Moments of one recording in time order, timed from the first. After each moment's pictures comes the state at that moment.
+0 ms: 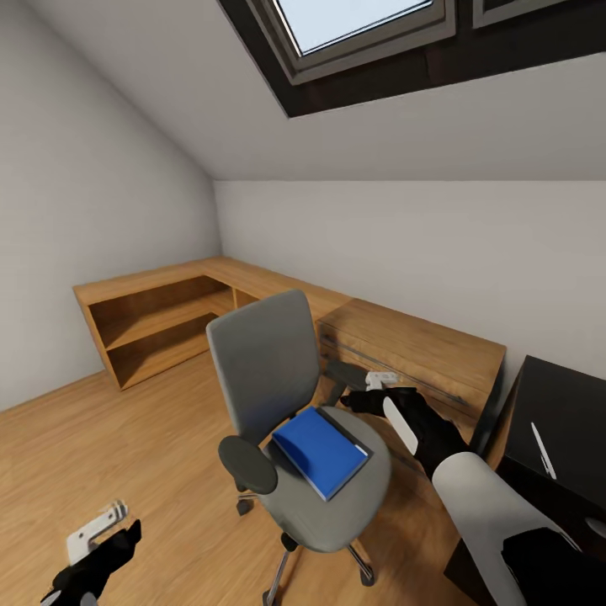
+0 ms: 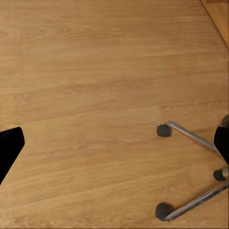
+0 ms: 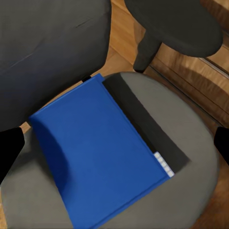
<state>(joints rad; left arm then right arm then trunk) -0.04 -0.17 0.51 -1.46 0.09 0.46 0.08 -0.88 0.01 0.23 -0.67 -0.30 0.59 0.03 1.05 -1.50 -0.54</state>
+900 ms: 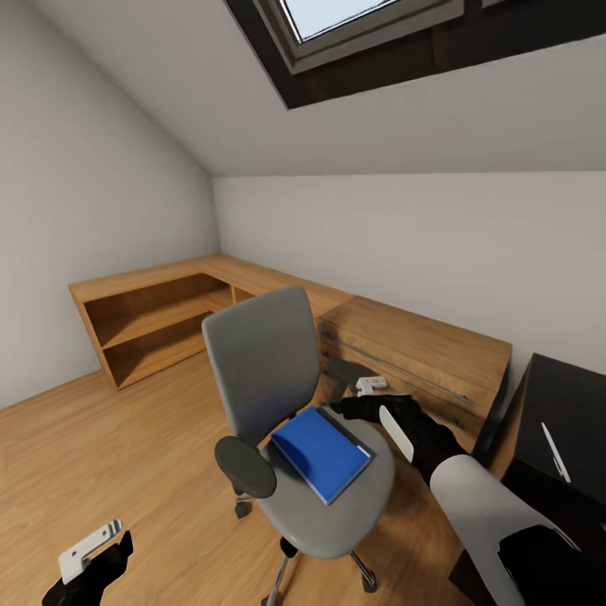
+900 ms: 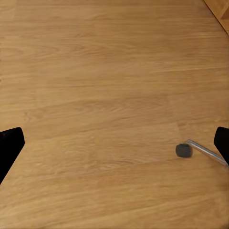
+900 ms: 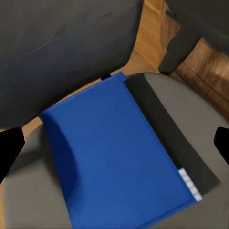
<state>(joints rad) -0.04 -0.15 0.54 -1.29 0.05 0.21 0.09 -0.88 0.01 0.29 -0.61 -0.28 0.51 0.15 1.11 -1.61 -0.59</state>
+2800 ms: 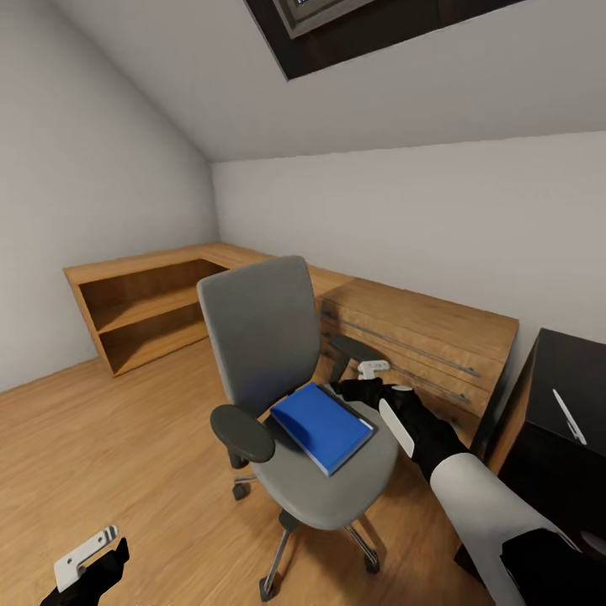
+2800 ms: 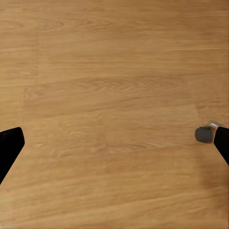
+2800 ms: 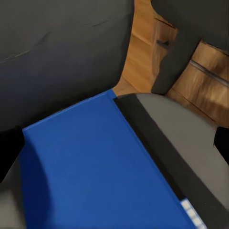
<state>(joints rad) -0.04 -0.15 0.57 -1.28 0.05 0.21 0.09 -0.87 0.01 0.28 -0.68 -0.28 0.38 0.11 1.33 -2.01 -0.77</state>
